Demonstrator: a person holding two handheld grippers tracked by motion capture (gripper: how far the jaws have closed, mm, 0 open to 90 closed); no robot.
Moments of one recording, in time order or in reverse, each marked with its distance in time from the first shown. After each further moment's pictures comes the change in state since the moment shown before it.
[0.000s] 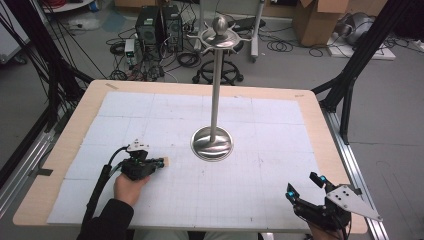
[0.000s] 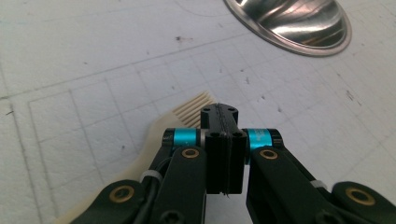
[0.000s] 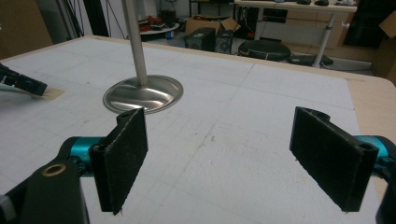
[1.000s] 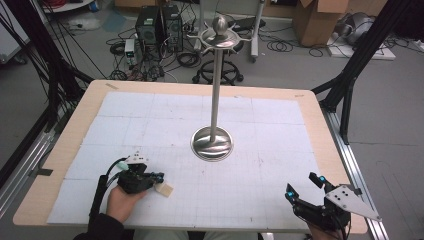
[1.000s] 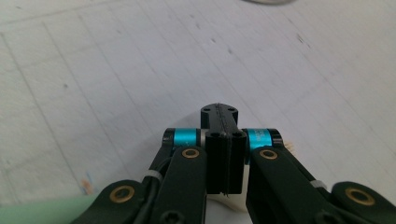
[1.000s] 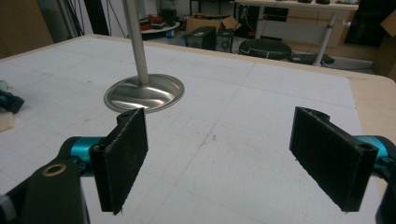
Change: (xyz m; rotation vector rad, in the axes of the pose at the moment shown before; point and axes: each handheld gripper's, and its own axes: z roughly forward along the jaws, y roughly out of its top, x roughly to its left) left arm -0.018 -0.026 -0.020 0.145 -0.140 0.087; right arm 0.001 0.000 0.001 0.004 0.003 0.002
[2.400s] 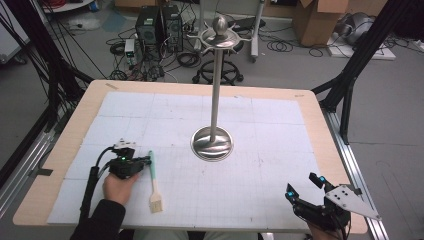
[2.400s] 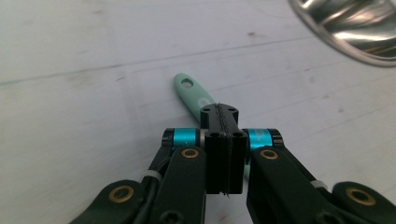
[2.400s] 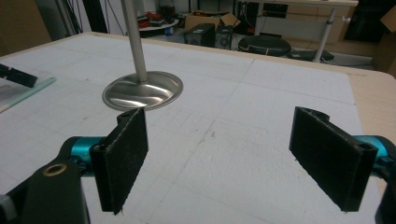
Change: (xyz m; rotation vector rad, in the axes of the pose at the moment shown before) left arm 0.034 0.029 0.013 -0.084 0.208 -0.149; right arm -0.002 -0.001 0.000 0.011 -0.004 0.004
